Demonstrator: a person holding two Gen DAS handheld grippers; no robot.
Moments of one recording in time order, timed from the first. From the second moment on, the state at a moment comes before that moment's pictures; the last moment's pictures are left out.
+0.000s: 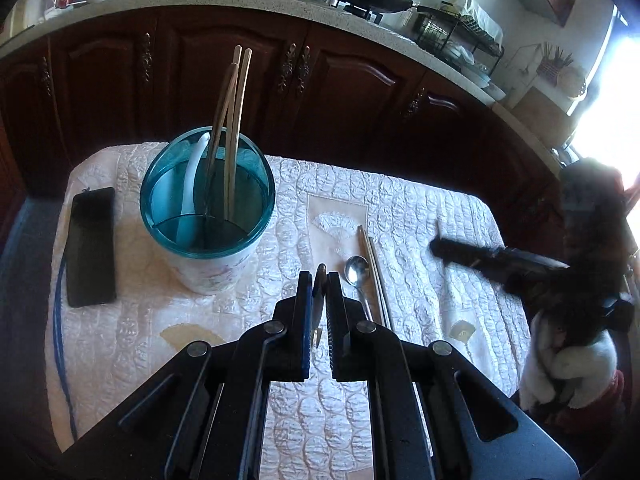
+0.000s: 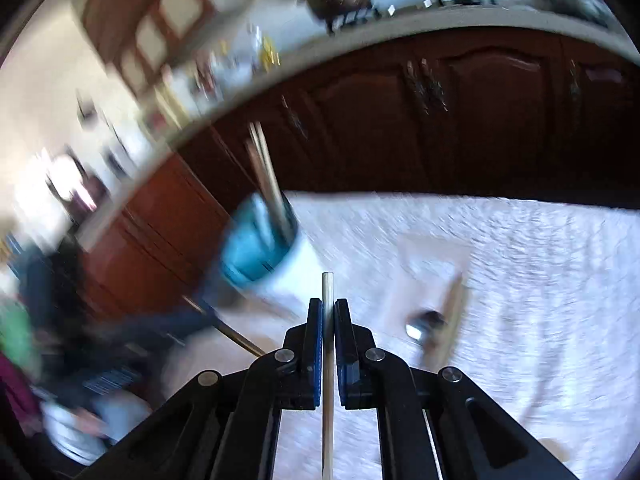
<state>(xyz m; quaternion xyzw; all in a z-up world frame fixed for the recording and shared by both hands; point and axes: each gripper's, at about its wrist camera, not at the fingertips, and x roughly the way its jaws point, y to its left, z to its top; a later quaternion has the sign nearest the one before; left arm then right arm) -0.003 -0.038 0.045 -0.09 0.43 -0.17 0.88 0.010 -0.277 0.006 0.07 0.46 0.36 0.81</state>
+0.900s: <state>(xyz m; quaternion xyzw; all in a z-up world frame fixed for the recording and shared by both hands) -0.006 -0.003 0.098 -0.08 0.39 -0.15 0.91 0.020 -0.276 0.111 0.11 0.34 0.40 0.85</state>
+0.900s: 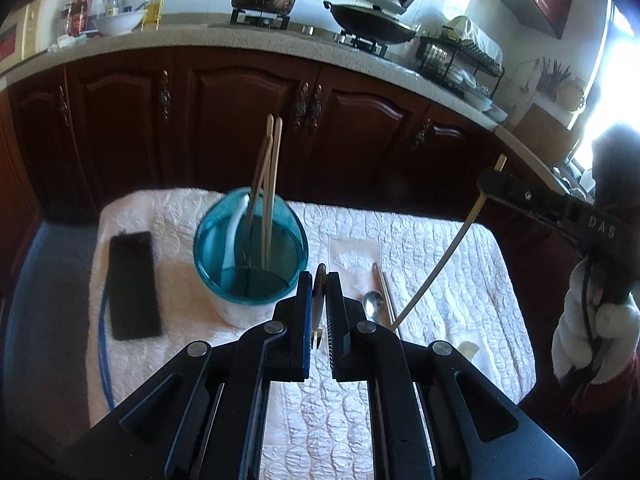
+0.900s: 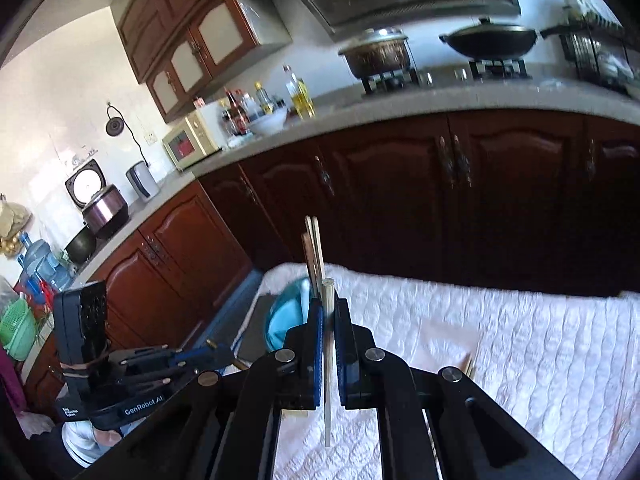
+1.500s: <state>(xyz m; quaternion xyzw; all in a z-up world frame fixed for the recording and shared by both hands) 0.035 0.041 0.150 -0.09 0.34 -0.11 0.93 0.038 -0.221 0.168 0.09 0.26 0.39 0.88</state>
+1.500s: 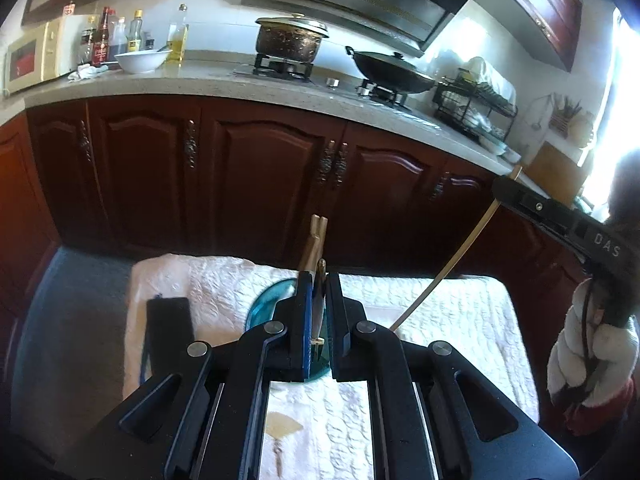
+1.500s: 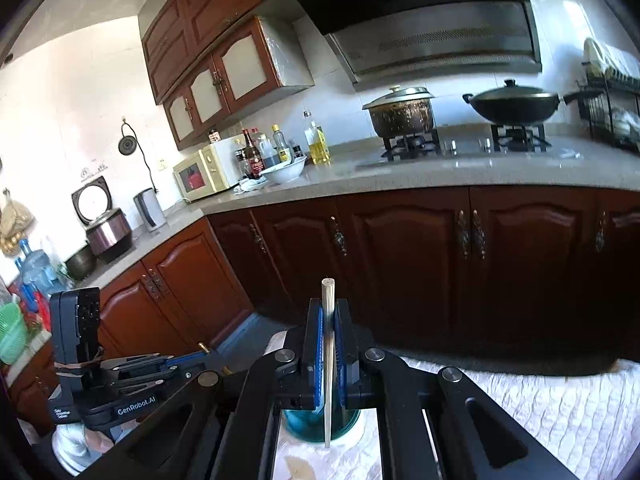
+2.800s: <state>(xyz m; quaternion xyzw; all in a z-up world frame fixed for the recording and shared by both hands) 0.080 0.041 0.032 -0.09 0.44 -0.06 0.89 0.112 -0.131 0.038 0.07 0.39 0.40 0.83</state>
